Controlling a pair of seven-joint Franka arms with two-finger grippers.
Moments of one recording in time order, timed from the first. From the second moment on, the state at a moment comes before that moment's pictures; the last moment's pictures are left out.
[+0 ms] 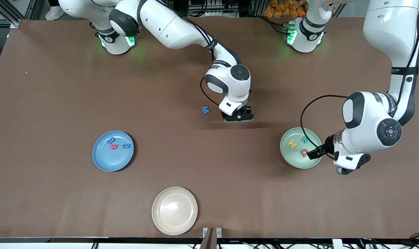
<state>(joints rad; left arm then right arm) -0.06 0.51 -0.06 -1.63 -0.08 2.07 -0.57 0.94 1.07 0.04 -1.06 -0.18 2.23 1.00</state>
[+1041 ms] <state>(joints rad) -0.09 0.51 -0.06 -1.60 -0.07 2.07 -0.59 0.65 0.68 0.05 -1.32 -0.09 2.04 0.77</state>
